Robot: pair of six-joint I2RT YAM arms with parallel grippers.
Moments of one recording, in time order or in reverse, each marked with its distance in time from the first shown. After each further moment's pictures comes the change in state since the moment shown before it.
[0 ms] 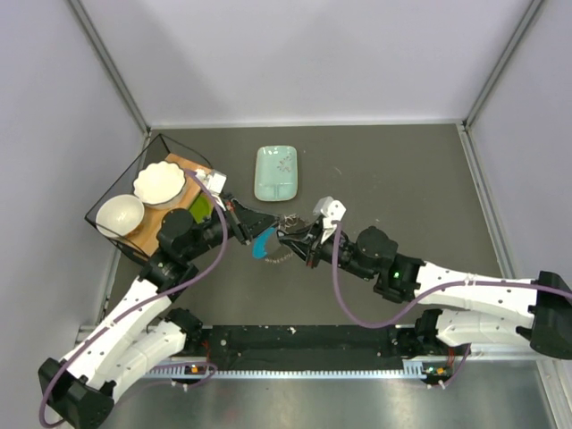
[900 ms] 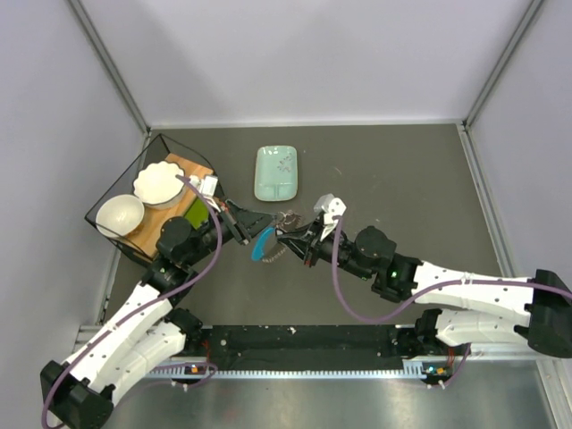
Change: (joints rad) left arm 0.003 -0.035 -0.084 0.123 -0.060 -0.179; right arm 0.000 0.031 0.000 0.049 0.018 0.067
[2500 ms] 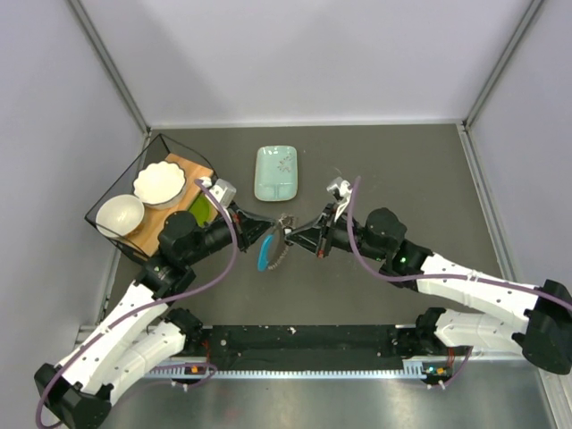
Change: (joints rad) left arm -0.026 -0.010 0.090 -0.276 -0.016 0.525; right arm -0.225 -0.033 -0.005 -0.083 -0.340 0.335
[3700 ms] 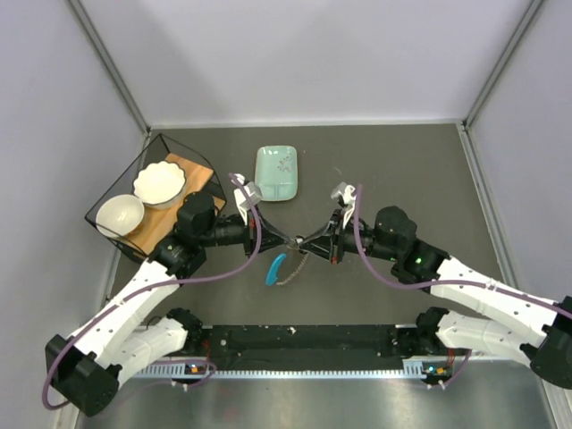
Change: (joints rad) left arm 0.024 0.188 0.074 -0.072 0.409 0.146; right arm -0.054 -0.095 0.004 -0.212 -0.113 -0.119
